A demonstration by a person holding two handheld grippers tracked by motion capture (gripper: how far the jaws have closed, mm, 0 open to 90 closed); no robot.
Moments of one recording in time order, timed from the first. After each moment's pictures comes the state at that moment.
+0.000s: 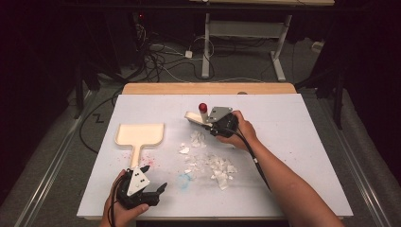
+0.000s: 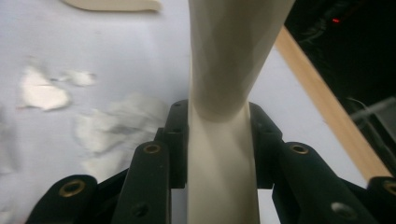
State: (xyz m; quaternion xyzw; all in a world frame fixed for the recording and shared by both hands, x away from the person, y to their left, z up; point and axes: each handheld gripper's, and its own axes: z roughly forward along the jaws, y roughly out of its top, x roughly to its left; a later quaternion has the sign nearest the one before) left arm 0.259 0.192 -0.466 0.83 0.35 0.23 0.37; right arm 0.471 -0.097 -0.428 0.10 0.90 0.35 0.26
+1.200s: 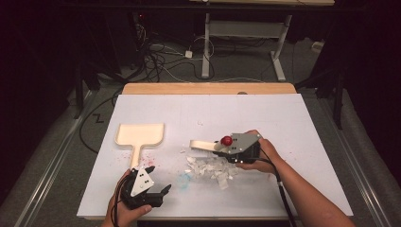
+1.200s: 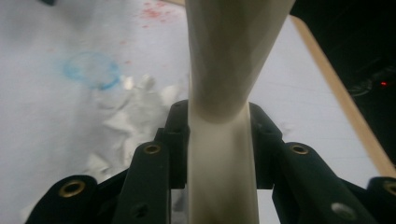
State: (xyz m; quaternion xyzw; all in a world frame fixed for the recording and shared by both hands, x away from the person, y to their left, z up) left arm 0.261 0.182 -0.466 0.84 0.32 0.22 0.38; right arm 0.383 -0.150 -0.404 -0.01 0.89 0.40 0.22
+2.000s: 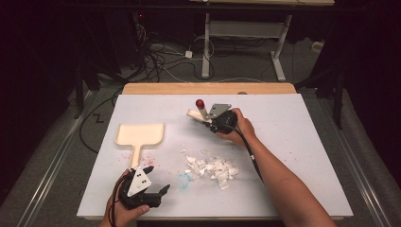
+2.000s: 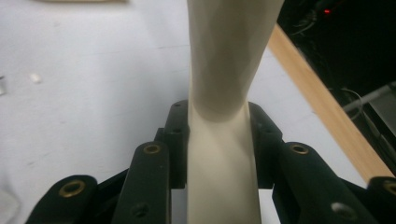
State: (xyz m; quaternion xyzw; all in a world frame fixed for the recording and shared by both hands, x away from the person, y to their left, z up) left arm 0.259 0.188 -0.465 0.84 0.32 0.22 0.39; right arm 0.489 -0.097 -0.436 0.12 0.90 0.34 0.26
